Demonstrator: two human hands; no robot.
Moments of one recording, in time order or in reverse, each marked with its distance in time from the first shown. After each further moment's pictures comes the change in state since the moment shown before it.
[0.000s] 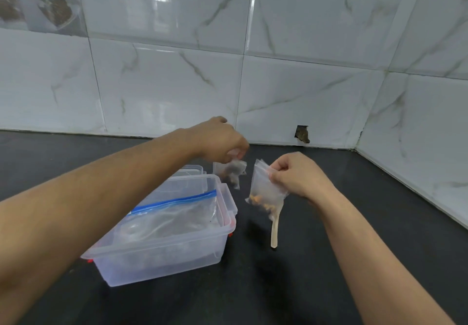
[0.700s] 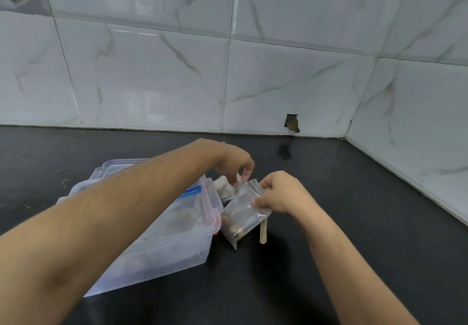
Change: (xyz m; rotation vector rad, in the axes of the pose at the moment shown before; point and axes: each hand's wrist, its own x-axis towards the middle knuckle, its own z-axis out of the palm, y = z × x) left_hand 0.058 0.038 0.043 -0.330 -0.362 0.046; right_hand 0.007 0.030 0.037 -0.095 -0.174 0.178
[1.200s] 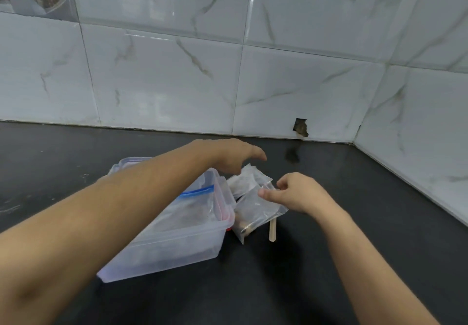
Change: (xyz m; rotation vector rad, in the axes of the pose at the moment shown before) left_hand -0.039 -0.003 -0.002 -0.107 0.180 -0.062; right_hand -0.016 0.000 -0.014 -0.112 0.018 -0.038
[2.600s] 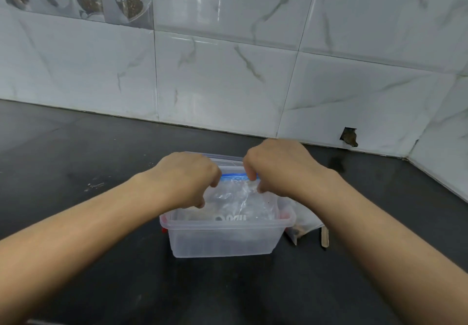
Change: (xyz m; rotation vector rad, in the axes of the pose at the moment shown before) left_hand -0.182 -0.030 0.018 0.267 0.055 -0.448; right_hand -0.033 -0.146 0.003 -0.789 0.242 -0.773
